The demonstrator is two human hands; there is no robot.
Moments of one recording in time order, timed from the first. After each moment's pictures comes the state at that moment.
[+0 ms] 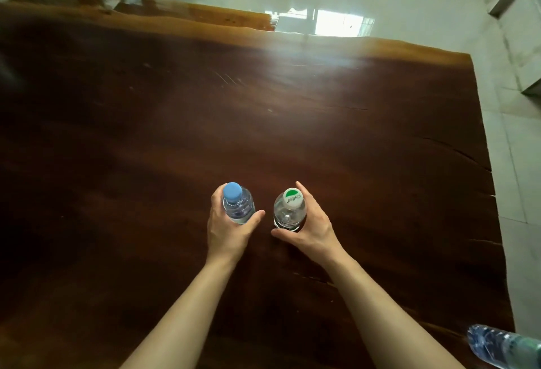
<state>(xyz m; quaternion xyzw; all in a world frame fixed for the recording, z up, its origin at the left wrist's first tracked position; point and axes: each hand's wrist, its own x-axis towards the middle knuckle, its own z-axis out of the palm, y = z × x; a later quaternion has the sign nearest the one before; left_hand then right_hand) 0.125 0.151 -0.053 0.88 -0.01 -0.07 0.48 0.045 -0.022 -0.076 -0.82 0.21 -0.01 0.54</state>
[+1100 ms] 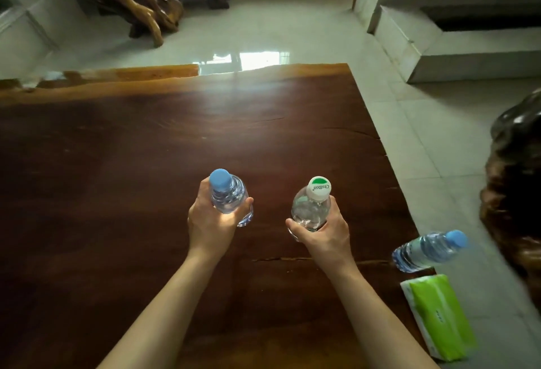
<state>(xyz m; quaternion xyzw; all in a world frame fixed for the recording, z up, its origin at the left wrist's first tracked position) 0.057 0.107 0.045 0.83 -0.23 -0.04 0.50 -0.110 -0.032 0.012 -0.73 0.34 -0.30 0.51</state>
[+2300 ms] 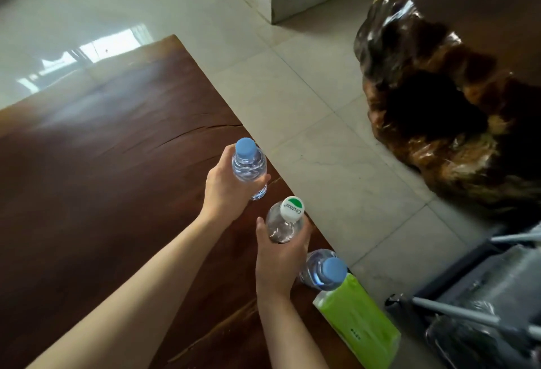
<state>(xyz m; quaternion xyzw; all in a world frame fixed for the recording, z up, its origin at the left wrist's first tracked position) -0.053 -0.267 -0.027 0.74 -0.46 -0.29 0.40 -0.160 -0.189 -0.080 -0.38 0.67 -0.53 0.36</state>
